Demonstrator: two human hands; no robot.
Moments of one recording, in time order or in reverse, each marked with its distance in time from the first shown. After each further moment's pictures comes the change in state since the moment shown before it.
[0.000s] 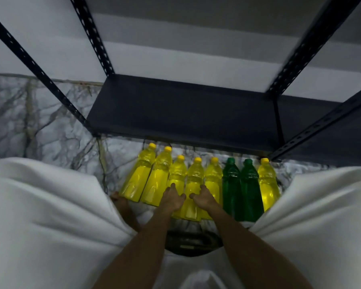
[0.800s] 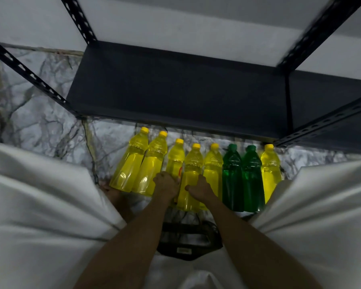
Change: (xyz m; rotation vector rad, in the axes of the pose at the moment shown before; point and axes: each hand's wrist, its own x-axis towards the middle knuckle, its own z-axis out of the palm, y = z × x) left_hand 0.046 -0.003 0.010 0.191 0.091 -0.090; right_hand 0.037 0.008 0.010 -0.028 -0.040 0.055
